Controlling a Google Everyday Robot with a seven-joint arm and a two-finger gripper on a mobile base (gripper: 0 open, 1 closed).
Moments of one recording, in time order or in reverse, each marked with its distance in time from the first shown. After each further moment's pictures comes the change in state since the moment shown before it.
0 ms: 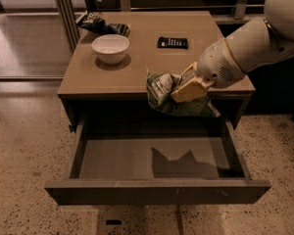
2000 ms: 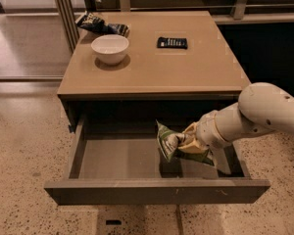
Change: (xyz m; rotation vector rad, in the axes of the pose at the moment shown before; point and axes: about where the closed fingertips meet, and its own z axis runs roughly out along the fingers) arm 0.156 0.002 0.108 0.112 0.114 -0.099
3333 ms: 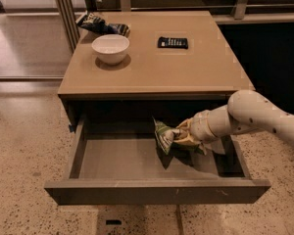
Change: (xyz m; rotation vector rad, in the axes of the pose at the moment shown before) arm 0.027 -0.058 0.062 0.034 -0.086 -0.154
